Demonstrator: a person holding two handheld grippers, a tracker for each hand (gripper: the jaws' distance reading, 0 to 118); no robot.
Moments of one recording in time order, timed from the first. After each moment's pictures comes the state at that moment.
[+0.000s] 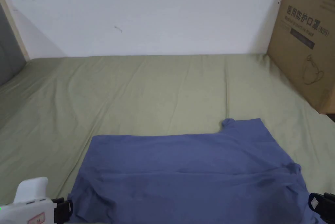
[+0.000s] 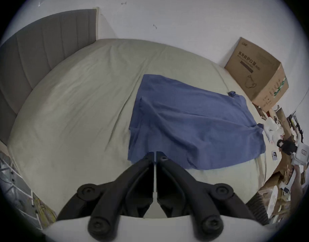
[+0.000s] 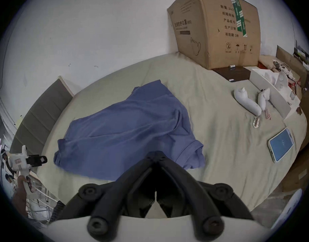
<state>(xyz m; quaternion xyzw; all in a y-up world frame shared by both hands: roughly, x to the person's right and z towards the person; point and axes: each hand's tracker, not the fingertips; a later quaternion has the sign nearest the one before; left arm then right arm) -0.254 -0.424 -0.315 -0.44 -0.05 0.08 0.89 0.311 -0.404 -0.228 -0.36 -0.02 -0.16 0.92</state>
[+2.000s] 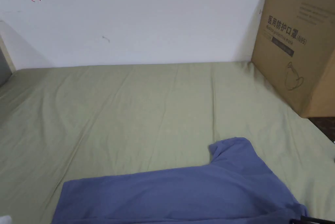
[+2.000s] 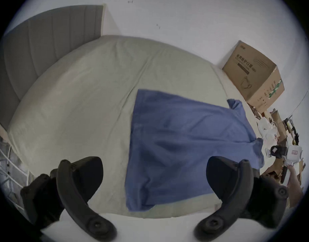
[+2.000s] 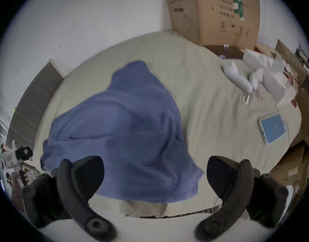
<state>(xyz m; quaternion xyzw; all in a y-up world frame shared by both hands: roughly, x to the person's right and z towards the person) -0.254 -0.389 -0.247 -0.42 -0.07 0.10 0.90 0.322 -0.404 -0.207 -0.44 -0.02 -0.13 0.89</state>
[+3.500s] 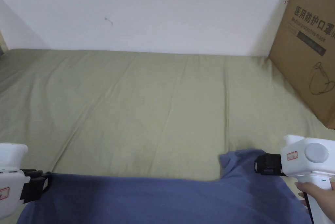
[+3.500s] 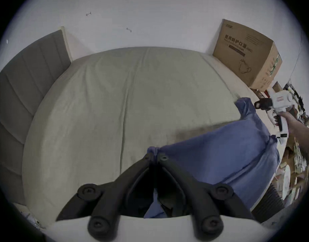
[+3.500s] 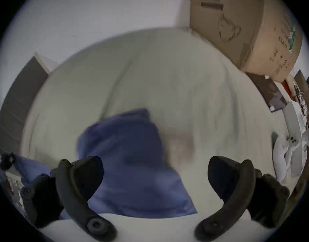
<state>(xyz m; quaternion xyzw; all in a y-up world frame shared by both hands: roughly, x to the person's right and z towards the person) -0.250 -0.380 -0.403 -0.42 -0.13 -0.02 0.90 0.344 -0.478 -0.509 -0.54 -0.06 -0.07 0.84</state>
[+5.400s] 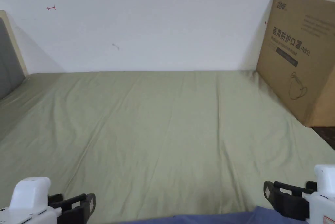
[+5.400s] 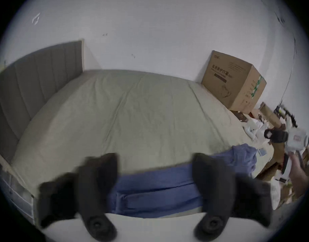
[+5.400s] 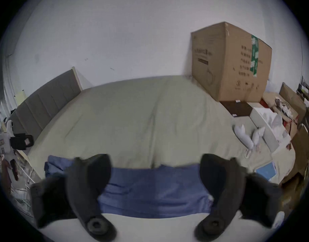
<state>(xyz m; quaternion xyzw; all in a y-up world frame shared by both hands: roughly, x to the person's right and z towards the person) -0.212 -0.341 -0.231 -0.31 -0.12 0.04 0.94 0.251 -0.341 -0.209 -0.29 0.01 -0.06 0.95</state>
